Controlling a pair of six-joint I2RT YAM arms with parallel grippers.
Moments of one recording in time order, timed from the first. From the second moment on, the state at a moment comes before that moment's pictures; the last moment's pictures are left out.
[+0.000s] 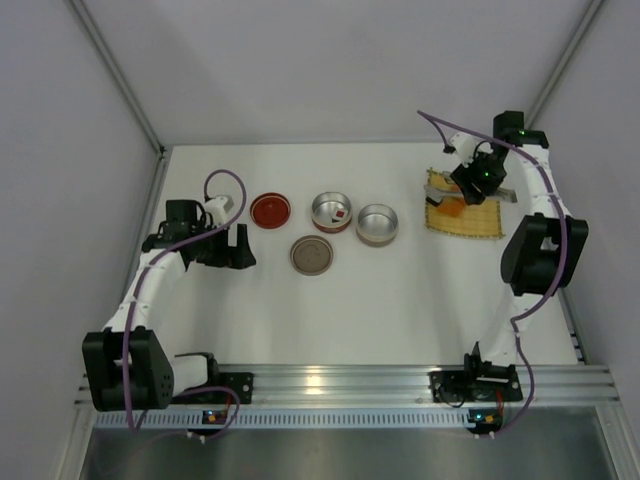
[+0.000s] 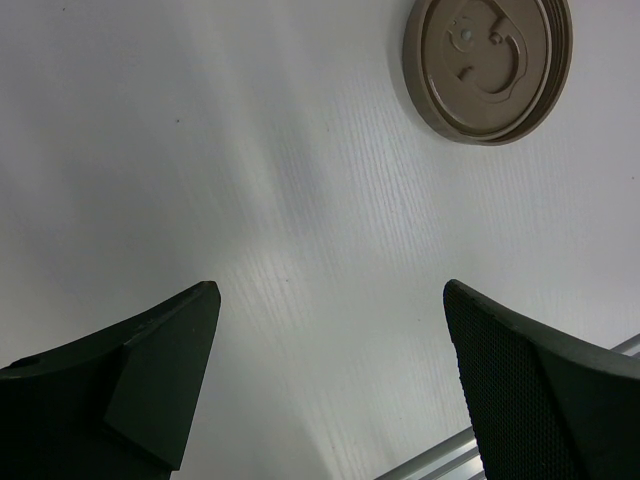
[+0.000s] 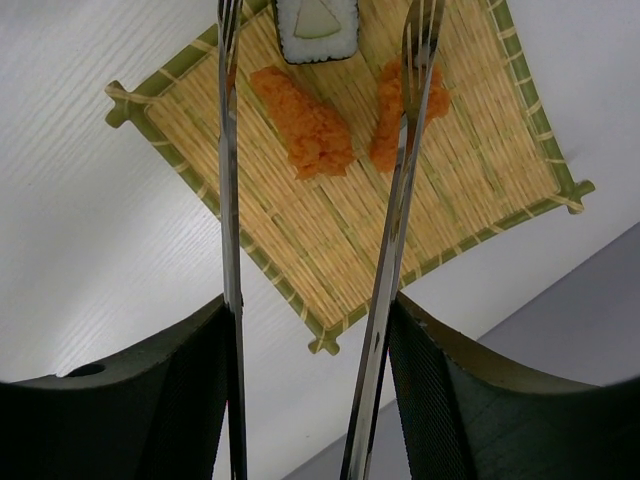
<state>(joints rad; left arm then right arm) 0.04 1.23 0.89 -0.63 0.46 0.10 -0.11 1.94 1.85 -1.09 -0.24 -0.93</state>
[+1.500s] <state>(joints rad) 0.04 1.25 0.90 -0.63 0.46 0.10 -0.09 1.98 1.95 -1.19 -0.30 -0.95</state>
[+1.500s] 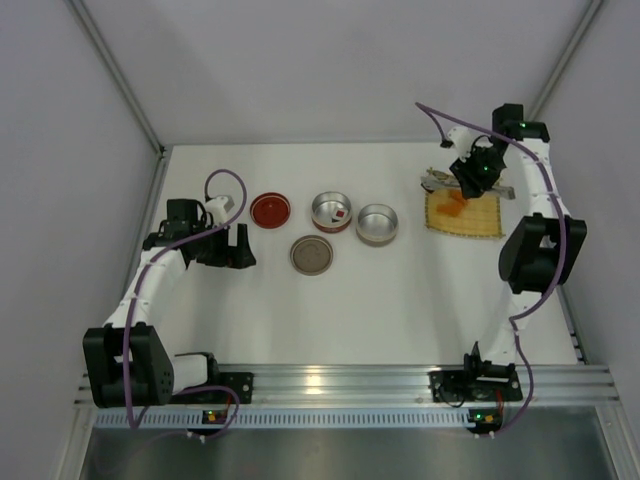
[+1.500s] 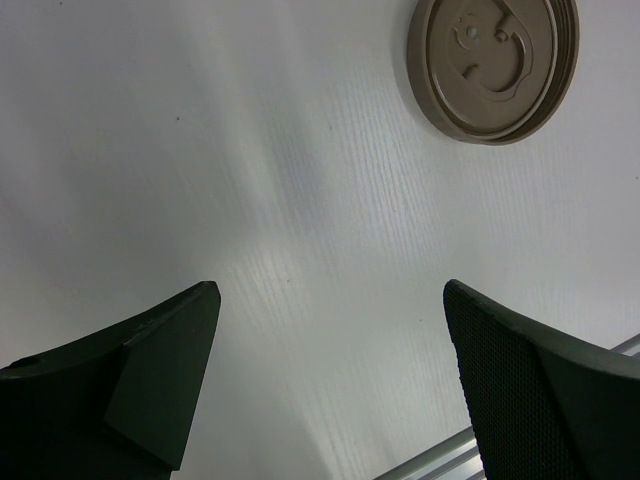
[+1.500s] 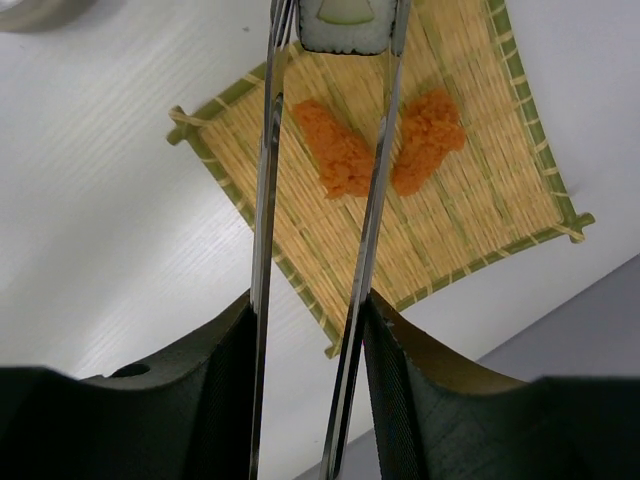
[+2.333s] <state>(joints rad) 0.04 1.25 0.91 -0.64 0.48 0.10 0.41 1.79 1.71 -0.91 -0.45 -0.65</state>
